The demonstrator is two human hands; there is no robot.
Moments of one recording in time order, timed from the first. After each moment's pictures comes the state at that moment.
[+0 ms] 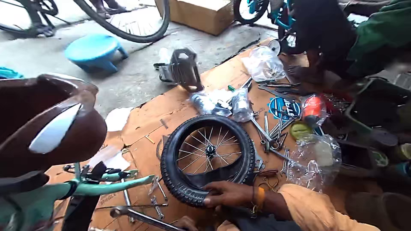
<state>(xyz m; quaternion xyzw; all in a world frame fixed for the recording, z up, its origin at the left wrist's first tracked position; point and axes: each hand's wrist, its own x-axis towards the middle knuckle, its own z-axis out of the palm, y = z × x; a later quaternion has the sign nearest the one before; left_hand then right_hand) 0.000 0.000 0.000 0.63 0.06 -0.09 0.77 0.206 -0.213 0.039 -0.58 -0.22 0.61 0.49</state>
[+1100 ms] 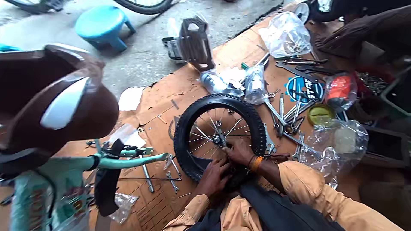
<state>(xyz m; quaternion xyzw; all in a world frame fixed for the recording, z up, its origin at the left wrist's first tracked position) 0.119 -0.044 -0.041 0.93 -0.07 -0.22 0.30 0.249 -0.190 -0.035 -0.87 -0.19 0.33 0.31</state>
